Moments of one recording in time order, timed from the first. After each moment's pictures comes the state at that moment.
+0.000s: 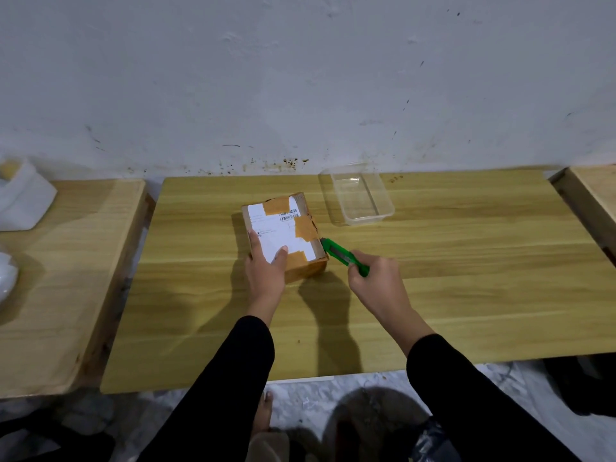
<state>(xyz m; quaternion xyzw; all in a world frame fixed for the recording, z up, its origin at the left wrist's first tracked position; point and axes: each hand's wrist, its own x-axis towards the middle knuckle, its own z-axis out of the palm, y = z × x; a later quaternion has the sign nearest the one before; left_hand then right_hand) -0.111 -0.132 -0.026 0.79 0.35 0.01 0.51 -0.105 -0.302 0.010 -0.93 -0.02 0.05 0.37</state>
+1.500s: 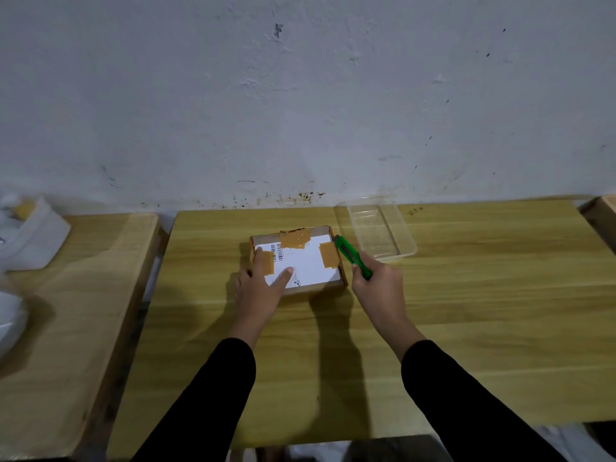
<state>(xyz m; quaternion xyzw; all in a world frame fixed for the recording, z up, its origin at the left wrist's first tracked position) -0.068 -0.073 -0.023 0.89 0.30 -0.06 0.33 -0.040 -0.257 0.009 -0.91 0.02 0.00 0.41</state>
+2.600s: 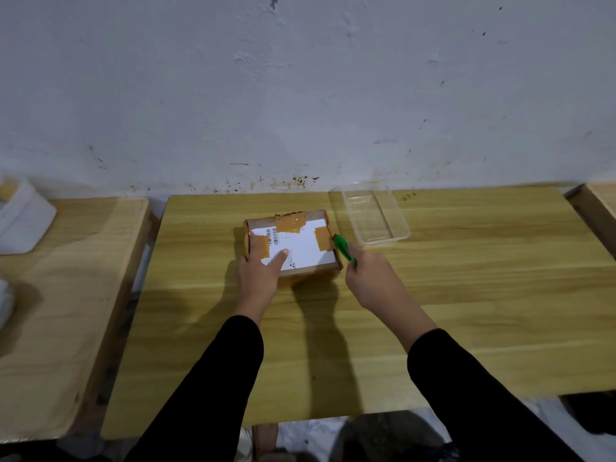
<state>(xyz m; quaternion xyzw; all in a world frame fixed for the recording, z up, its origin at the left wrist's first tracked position) -0.067 -0.079 -0.033 0.83 0.33 -0.04 0.45 -0.054 -0.258 0.032 -0.95 -0.07 0.14 0.26</state>
